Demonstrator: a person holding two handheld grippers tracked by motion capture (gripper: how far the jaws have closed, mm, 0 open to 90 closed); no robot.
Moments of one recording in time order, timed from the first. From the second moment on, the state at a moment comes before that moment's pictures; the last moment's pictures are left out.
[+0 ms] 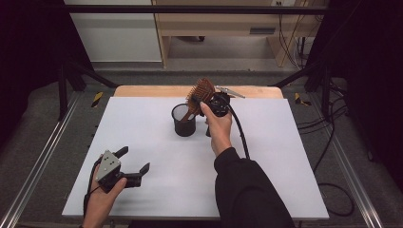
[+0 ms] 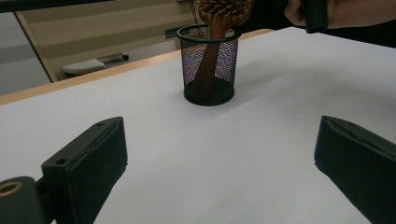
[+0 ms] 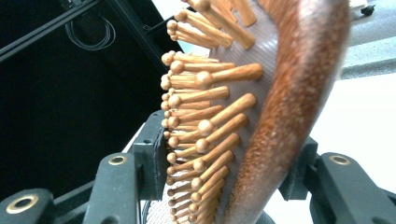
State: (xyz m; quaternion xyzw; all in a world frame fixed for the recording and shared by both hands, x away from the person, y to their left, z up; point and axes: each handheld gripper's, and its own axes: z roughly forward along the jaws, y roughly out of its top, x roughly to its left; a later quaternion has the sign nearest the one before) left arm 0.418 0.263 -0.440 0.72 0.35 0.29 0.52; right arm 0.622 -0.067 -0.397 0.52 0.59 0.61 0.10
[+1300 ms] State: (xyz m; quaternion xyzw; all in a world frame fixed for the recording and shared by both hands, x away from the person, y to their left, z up) left arm 0.419 0.260 -0.442 0.73 0.34 0.28 0.52; right arm 0.635 -0.064 -0.397 0.51 0.61 0.60 0.10
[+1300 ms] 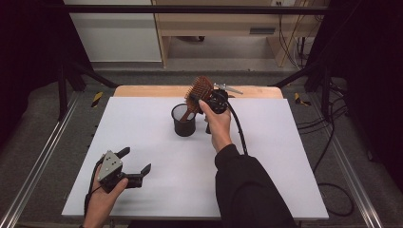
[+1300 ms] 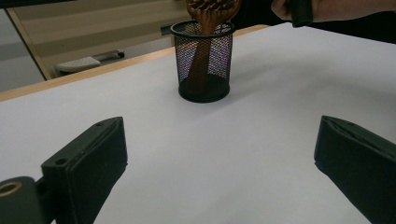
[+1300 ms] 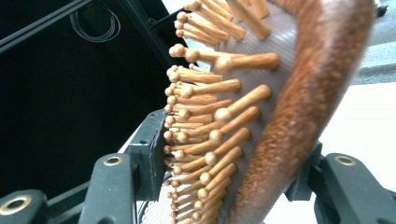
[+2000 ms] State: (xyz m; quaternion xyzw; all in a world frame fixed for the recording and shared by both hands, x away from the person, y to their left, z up) left arm 0.418 0.260 -0.442 0.73 0.34 0.28 0.51; right arm 0.633 -0.062 -0.396 0.50 0.62 0.60 0.10
